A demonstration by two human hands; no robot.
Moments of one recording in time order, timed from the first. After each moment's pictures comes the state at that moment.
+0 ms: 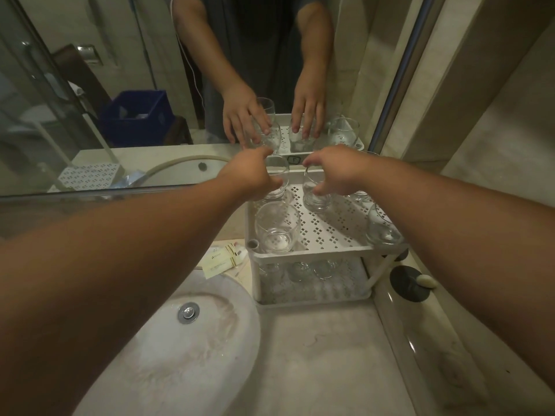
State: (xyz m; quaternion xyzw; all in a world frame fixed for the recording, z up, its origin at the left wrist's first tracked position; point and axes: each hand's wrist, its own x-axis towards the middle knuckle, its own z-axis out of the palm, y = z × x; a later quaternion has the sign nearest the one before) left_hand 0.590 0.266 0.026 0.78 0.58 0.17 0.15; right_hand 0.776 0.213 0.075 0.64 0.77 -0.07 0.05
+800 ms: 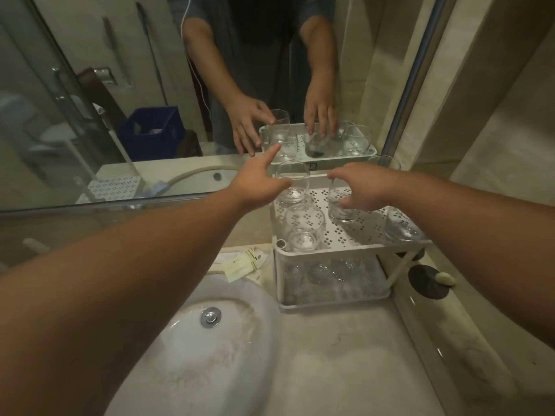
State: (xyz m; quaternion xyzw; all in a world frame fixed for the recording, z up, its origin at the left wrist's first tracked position) left_hand 0.548 0.247 0.035 0.75 0.52 0.27 0.32; right_hand 0.771 0.181 0.073 0.66 0.75 -0.08 0.07
